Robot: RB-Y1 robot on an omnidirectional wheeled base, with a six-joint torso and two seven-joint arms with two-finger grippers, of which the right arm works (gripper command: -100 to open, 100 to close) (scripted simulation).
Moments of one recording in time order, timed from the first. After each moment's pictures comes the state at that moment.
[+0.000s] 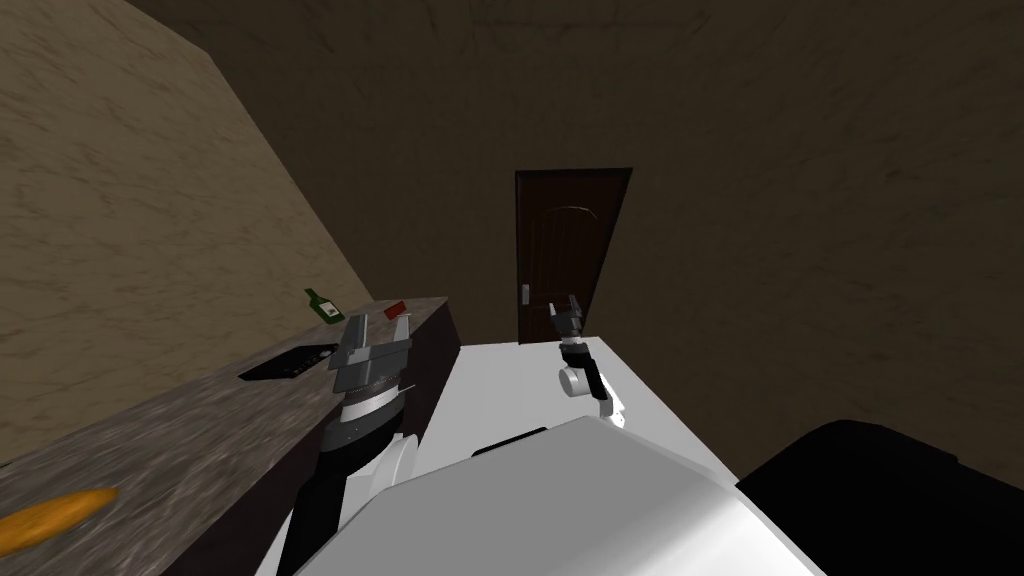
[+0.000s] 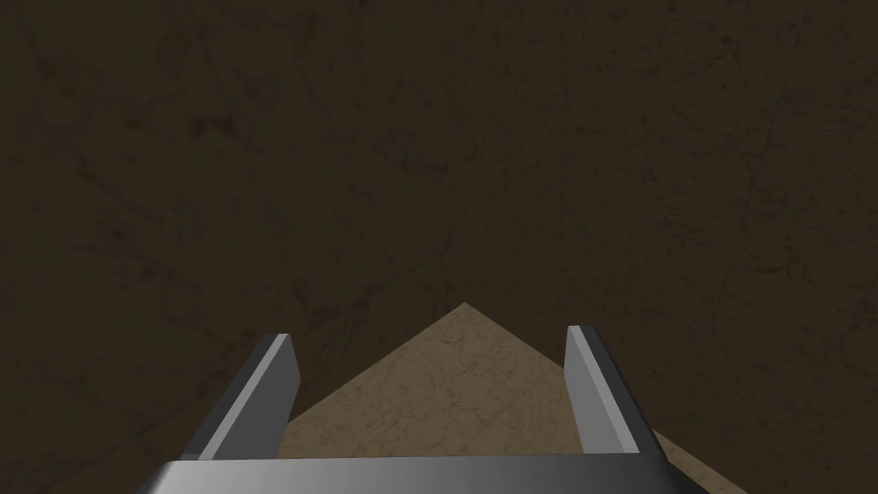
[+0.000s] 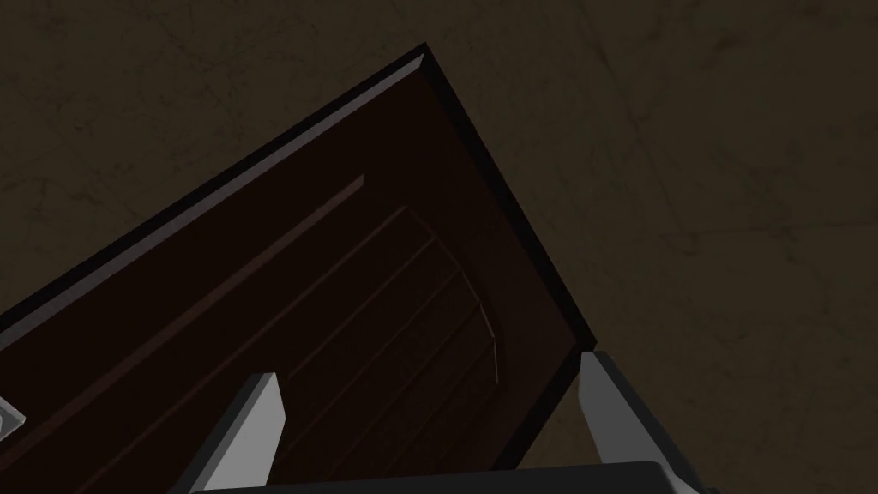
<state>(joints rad) 0.24 -0.04 -0.01 -1.96 -0.15 -0.56 -0.36</state>
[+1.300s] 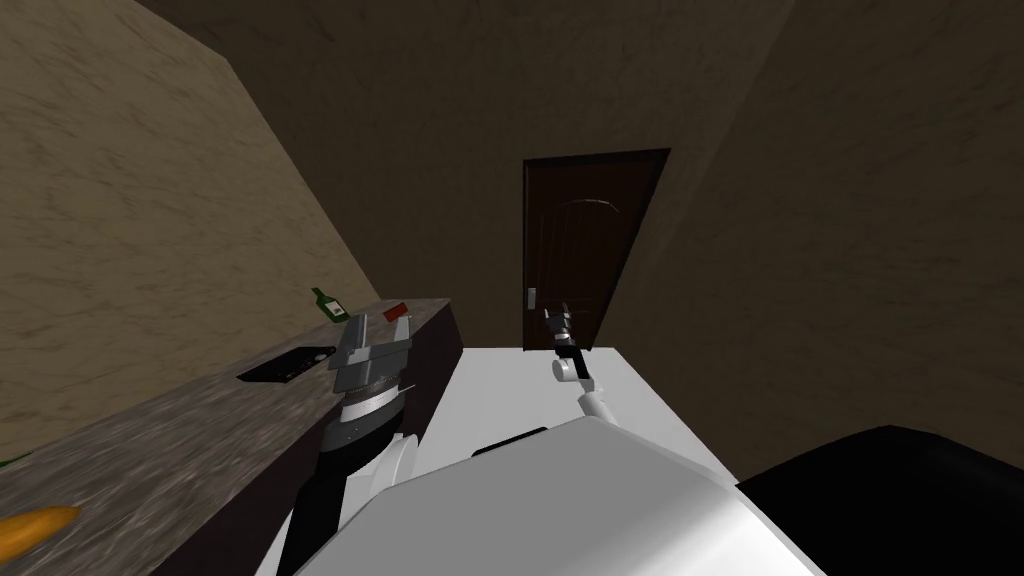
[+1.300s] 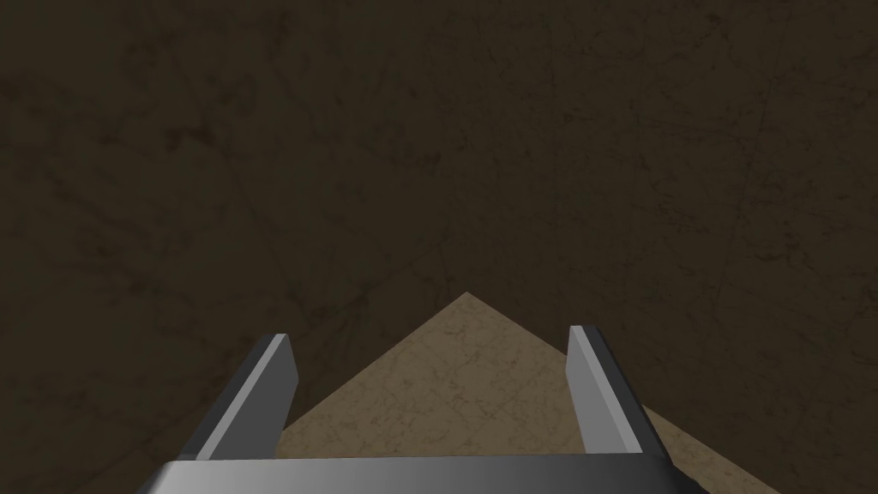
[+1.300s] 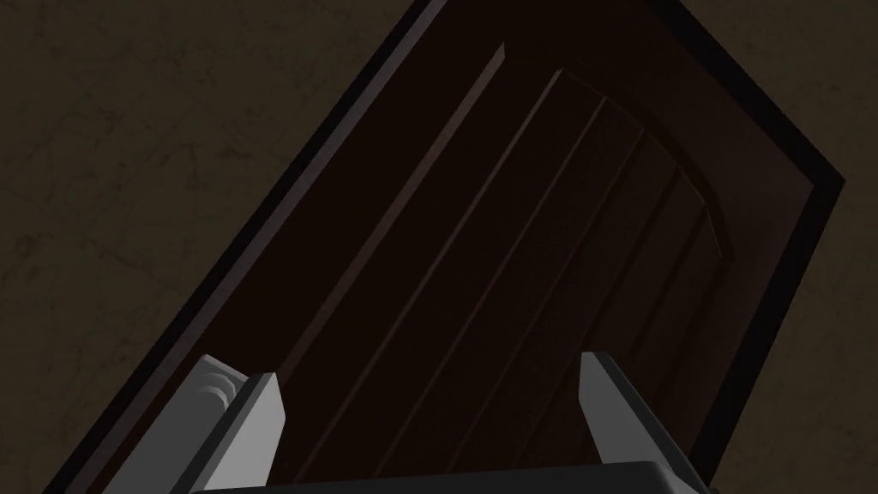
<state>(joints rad) 0.04 -0.08 -0.05 -1.59 -0.34 -0.55 -0.53</state>
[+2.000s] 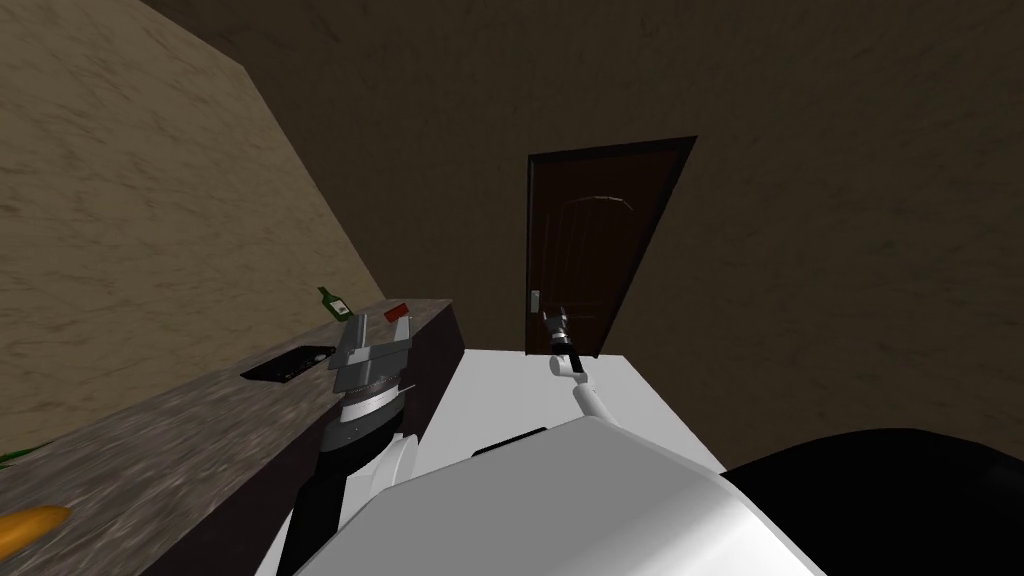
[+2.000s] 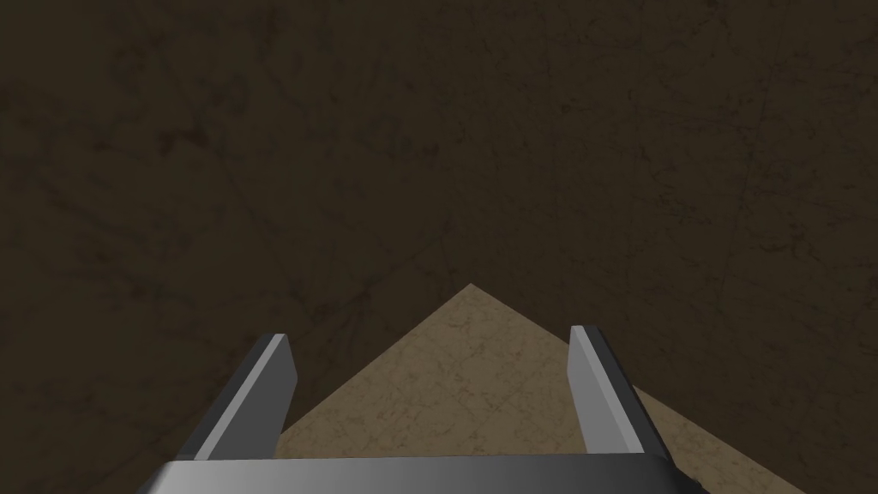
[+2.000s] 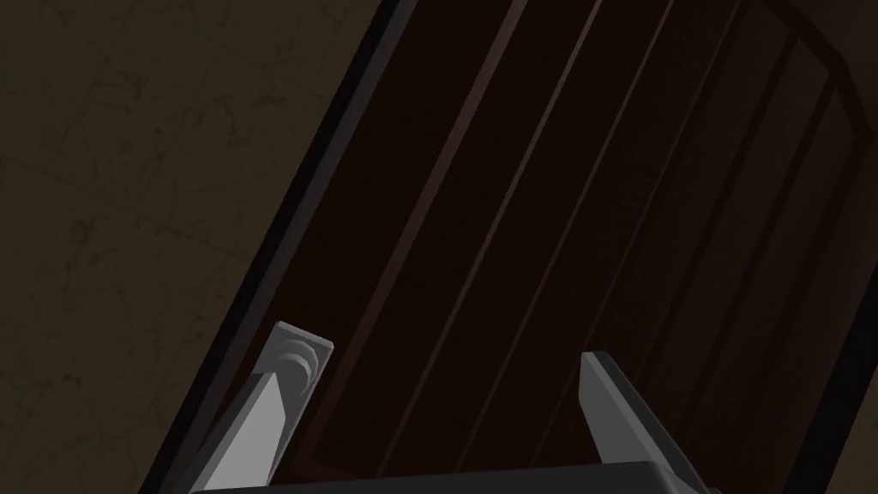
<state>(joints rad) -0.06 -0.09 -0.07 -1.39 -0.45 -0.55 -0.63</state>
